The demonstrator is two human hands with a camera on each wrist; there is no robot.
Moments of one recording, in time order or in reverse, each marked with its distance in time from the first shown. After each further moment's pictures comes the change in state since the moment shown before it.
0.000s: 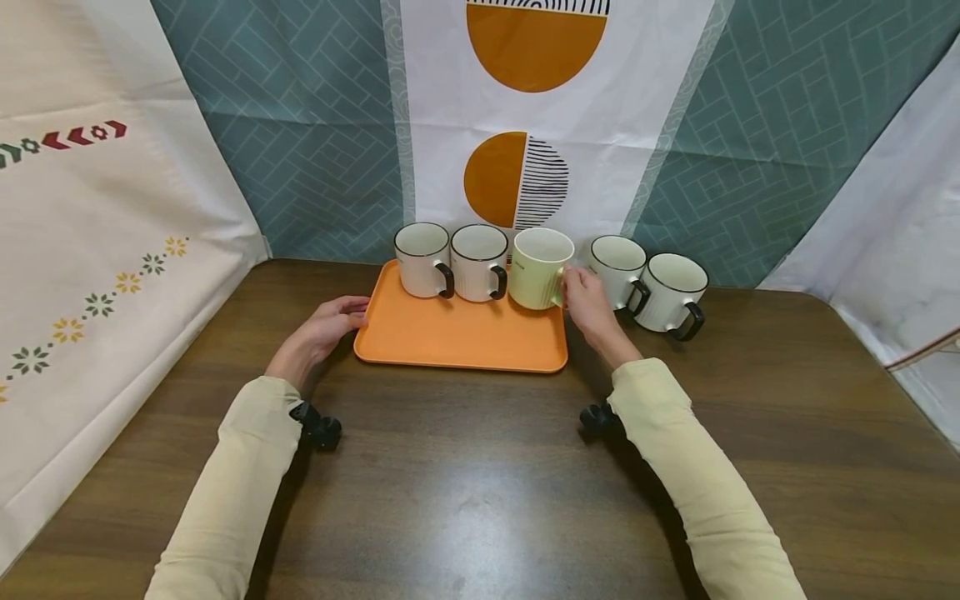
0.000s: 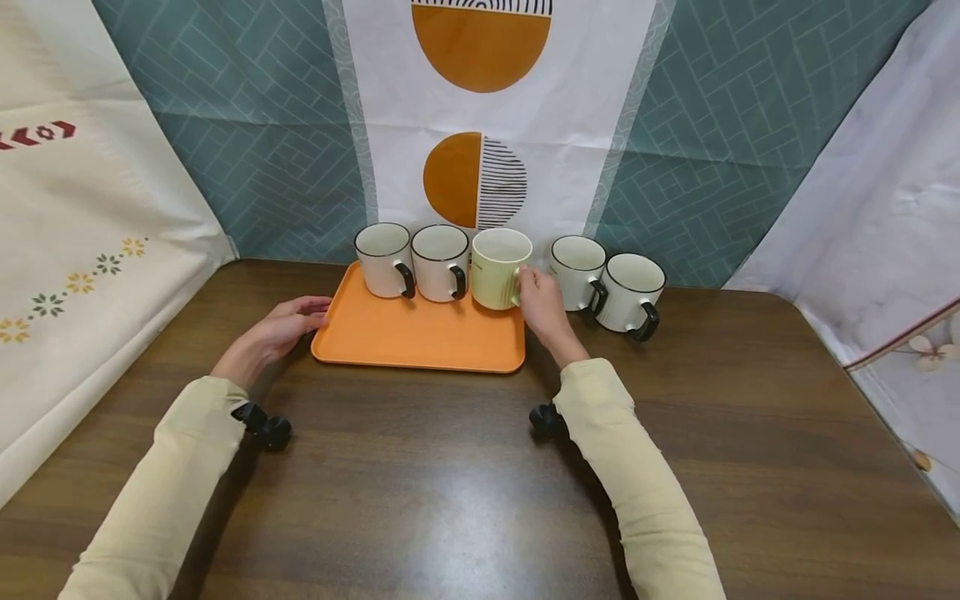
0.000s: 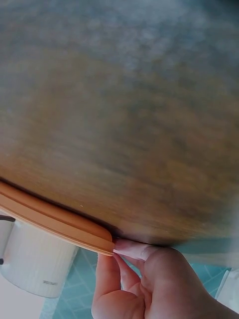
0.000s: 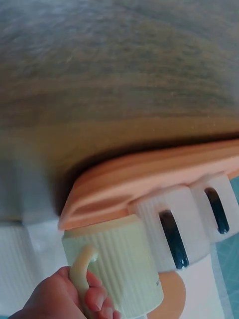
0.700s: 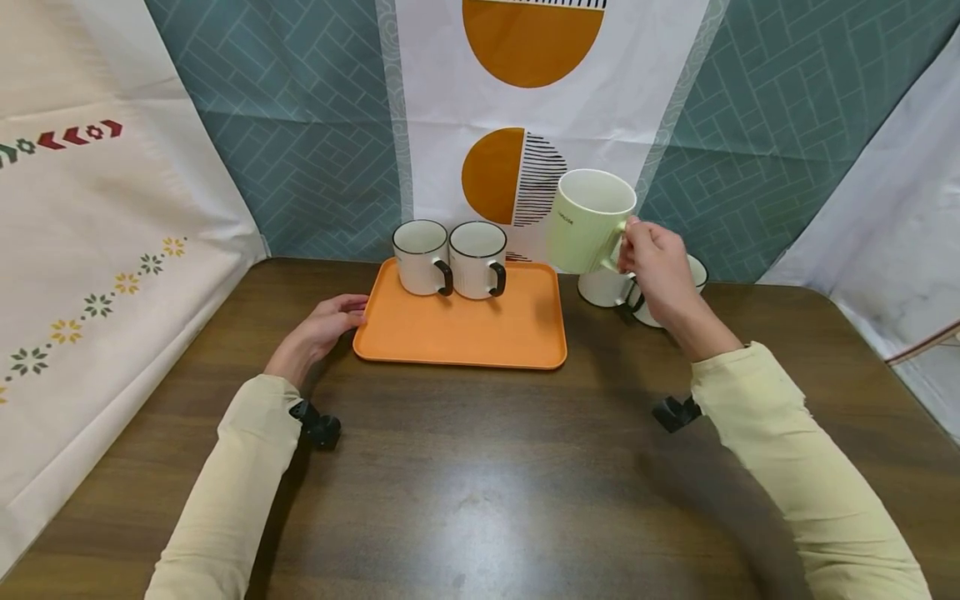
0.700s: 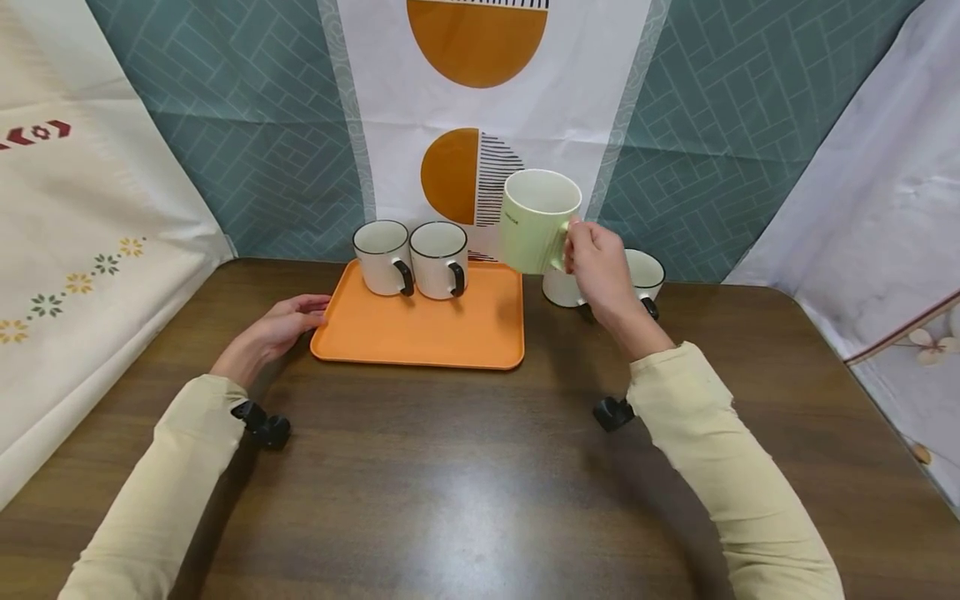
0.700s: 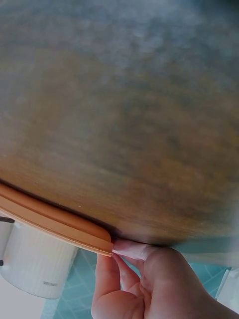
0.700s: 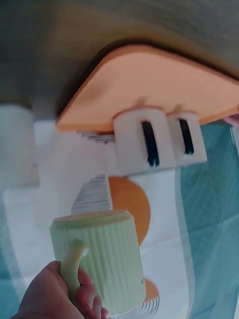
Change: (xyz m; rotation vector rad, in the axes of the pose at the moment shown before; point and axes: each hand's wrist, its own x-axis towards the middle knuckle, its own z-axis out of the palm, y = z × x) left_hand 0.001 0.000 0.002 -0.006 0.007 -0.018; right_hand -0.031 -0.081 -0.065 0.174 0.040 -0.138
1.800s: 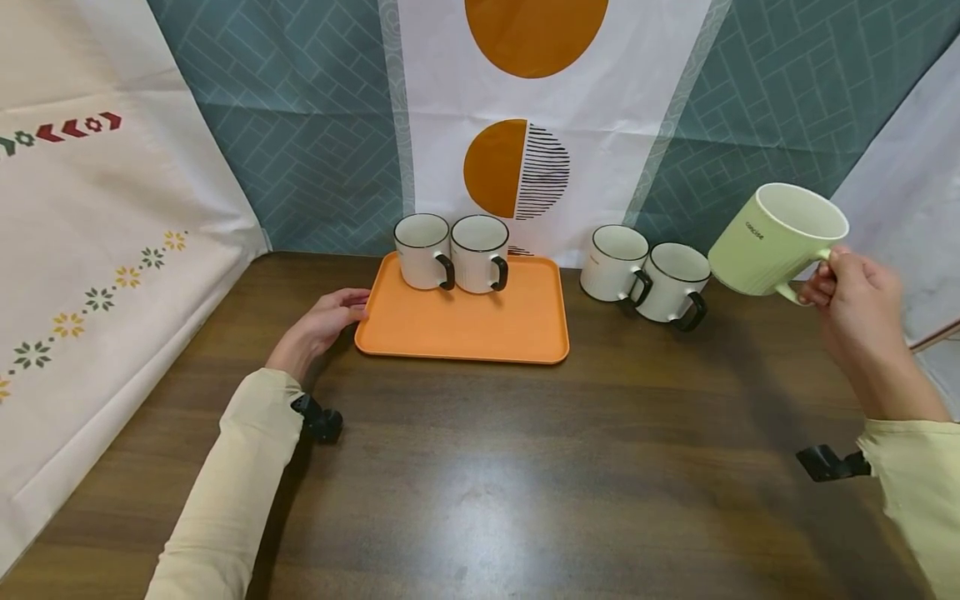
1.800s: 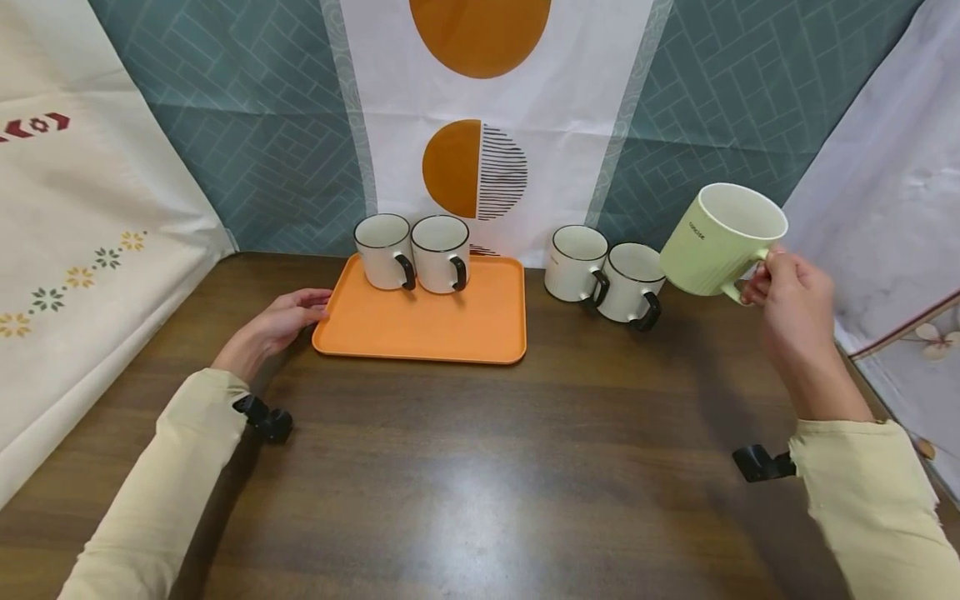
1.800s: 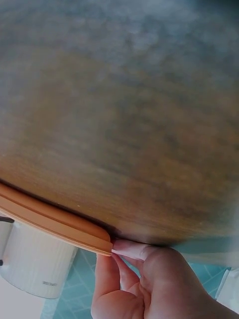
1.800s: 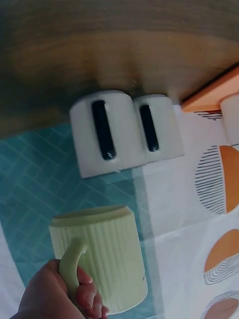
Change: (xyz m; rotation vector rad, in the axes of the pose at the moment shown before) left_hand 0.001 0.002 -0.001 -0.001 -0.004 -0.002; right_hand -0.040 0.007 -0.154 0.577 0.243 -0.020
